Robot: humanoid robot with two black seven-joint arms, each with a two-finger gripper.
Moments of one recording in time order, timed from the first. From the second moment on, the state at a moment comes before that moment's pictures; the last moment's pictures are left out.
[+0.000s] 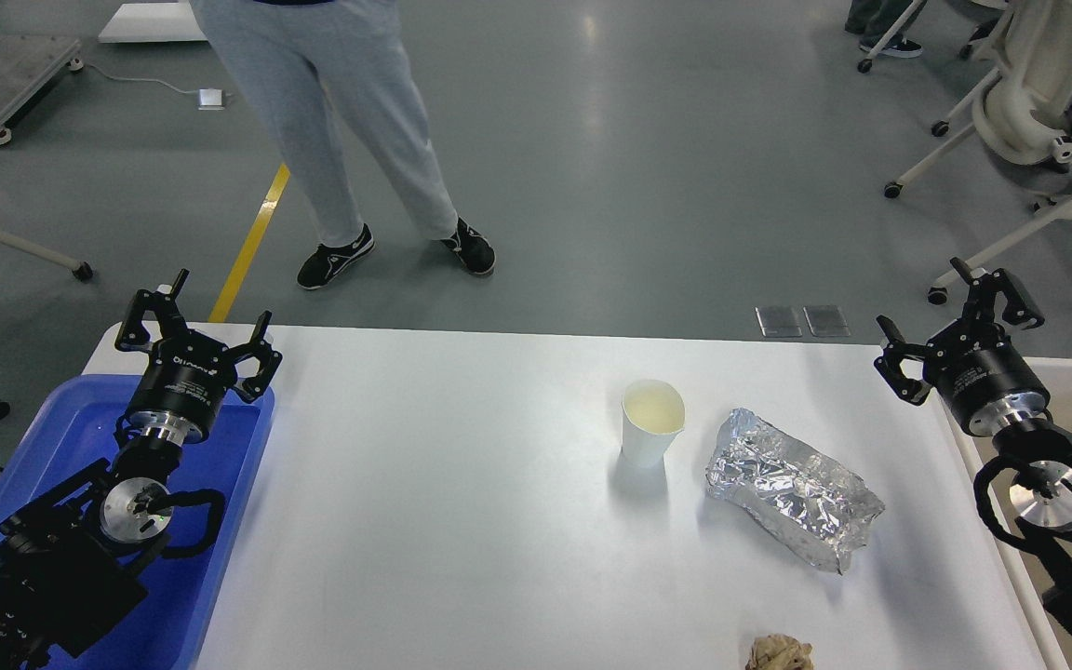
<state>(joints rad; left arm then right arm) -0.58 0.34 -0.74 -0.46 -0.16 -0.63 -0.53 0.48 -0.41 1.13 0.77 -0.26 0.25 0.23</state>
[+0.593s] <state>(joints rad) -0.58 0.34 -0.74 -0.46 -0.16 -0.63 -0.53 0.50 -0.62 0.91 1.15 -0.67 0.26 0.06</state>
